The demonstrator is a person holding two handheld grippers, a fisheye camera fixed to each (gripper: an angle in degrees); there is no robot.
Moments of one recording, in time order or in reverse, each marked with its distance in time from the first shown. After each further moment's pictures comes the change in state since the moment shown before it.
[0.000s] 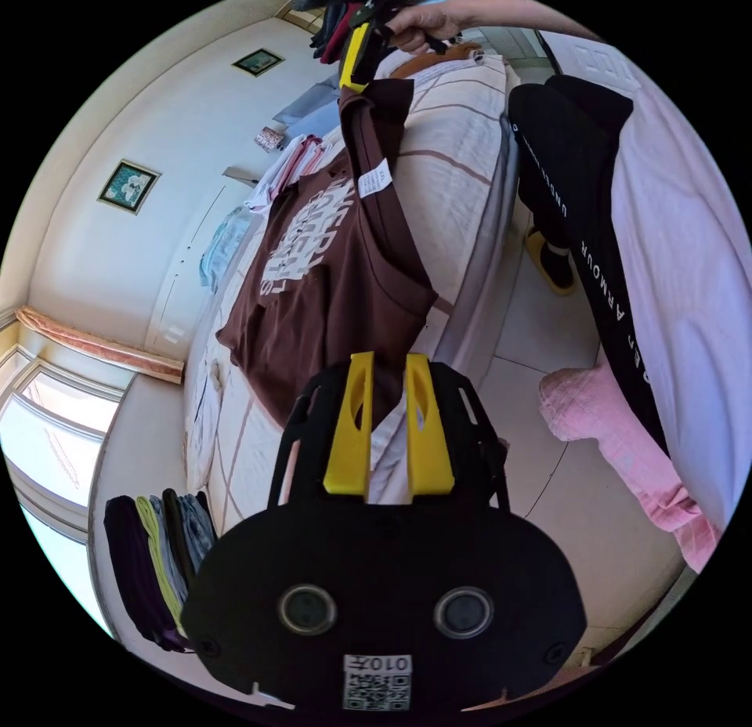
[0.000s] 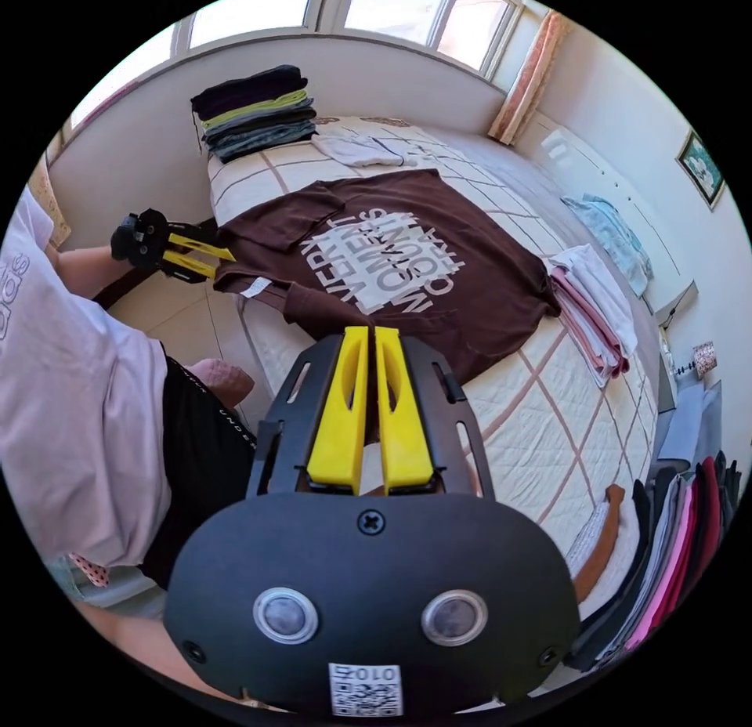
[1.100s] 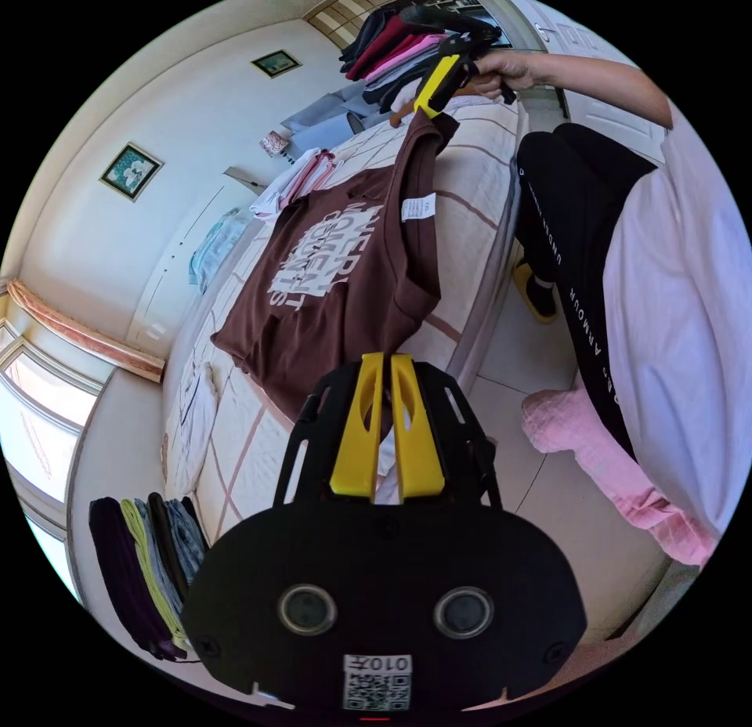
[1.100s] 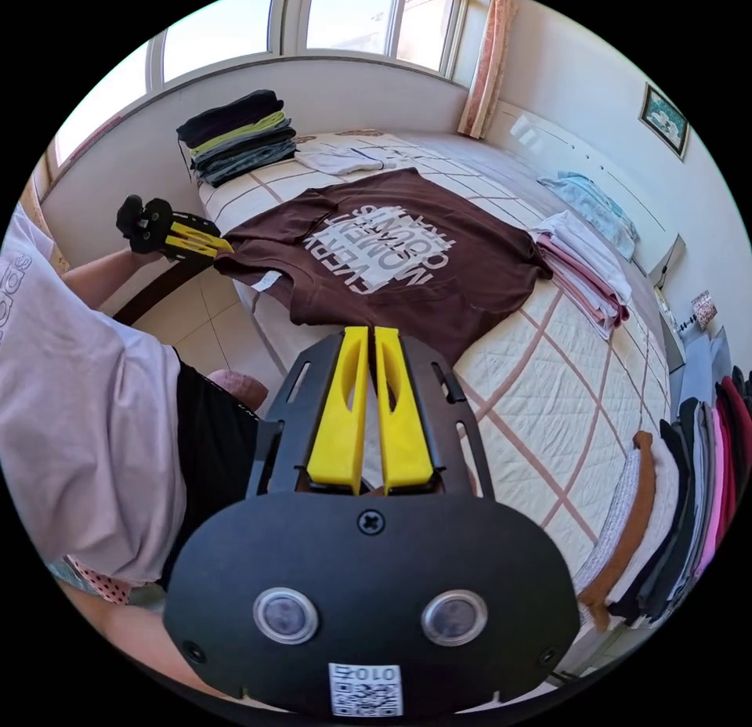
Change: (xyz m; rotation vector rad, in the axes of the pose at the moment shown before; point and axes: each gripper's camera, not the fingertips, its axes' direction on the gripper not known) left arm -0.090 -0.064 -0.038 0.034 0.100 -0.031; right arm 0.020 0.030 -0.054 0.035 -0.016 0.108
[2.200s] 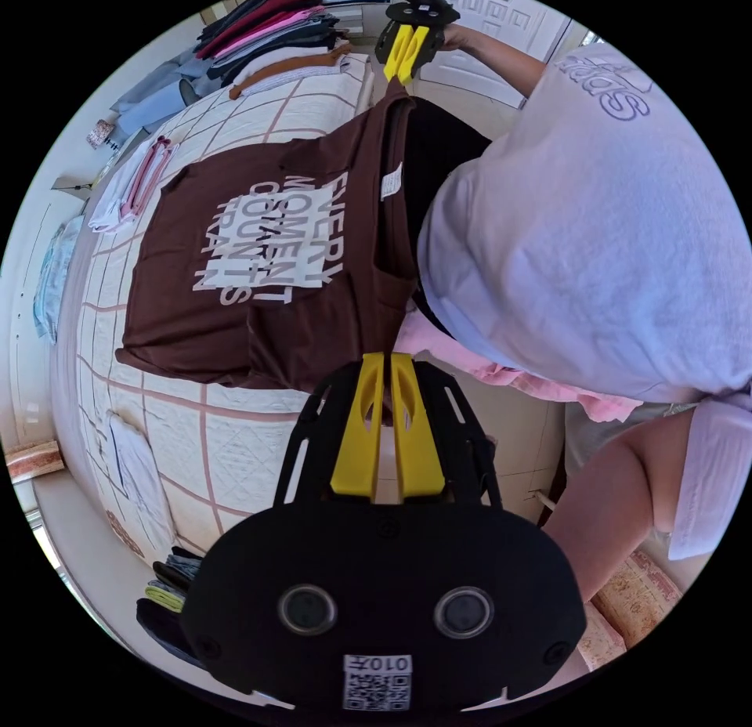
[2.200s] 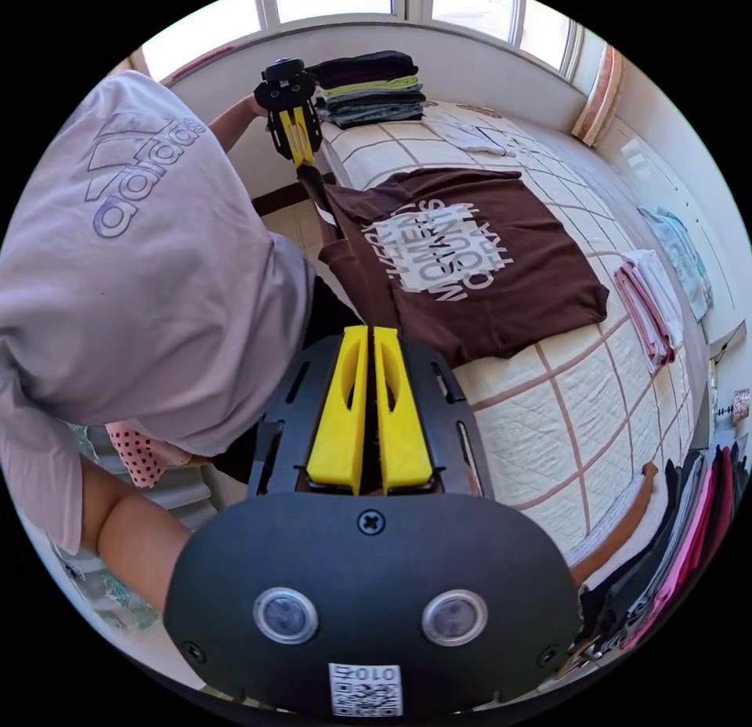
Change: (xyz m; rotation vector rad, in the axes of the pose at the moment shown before) left arm -0.163 -0.132 -0.035 -0.187 0.563 0.320; right arm -0.043 -0.004 -0.090 -0.161 -0.213 -0.273
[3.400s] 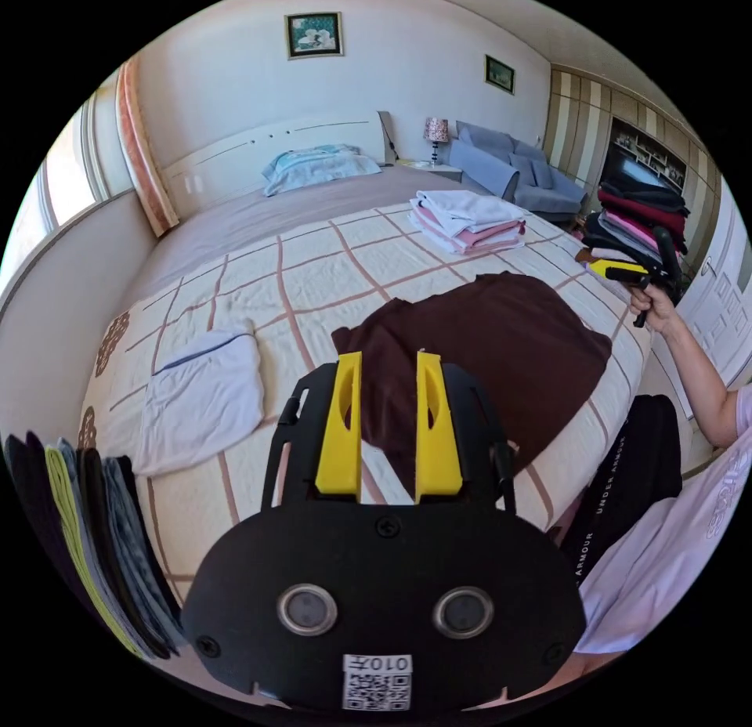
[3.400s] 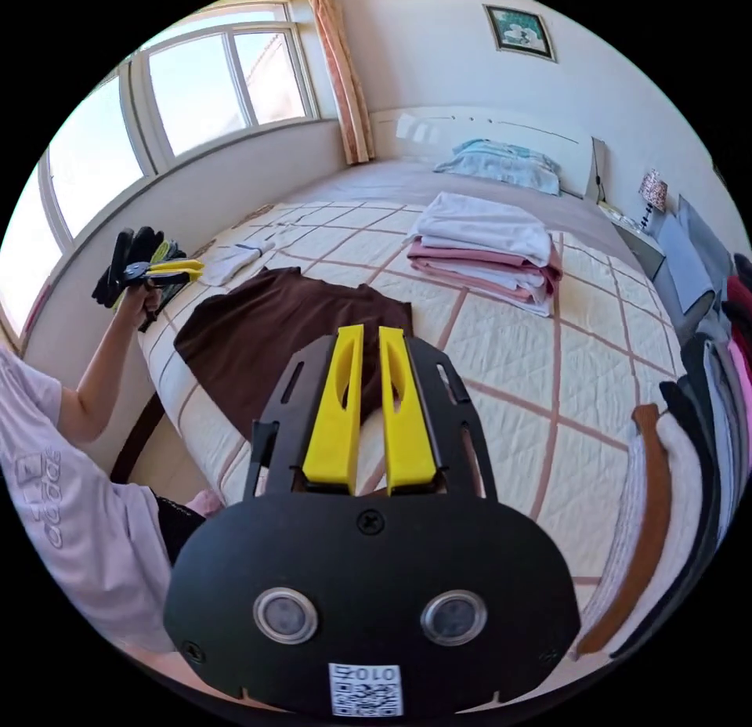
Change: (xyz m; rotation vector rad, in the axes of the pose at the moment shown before) left arm -0.285 0.155 -0.029 0.434 -0.314 -0.972; right arm 0.354 0.053 0.002 0.386 0.174 0.655
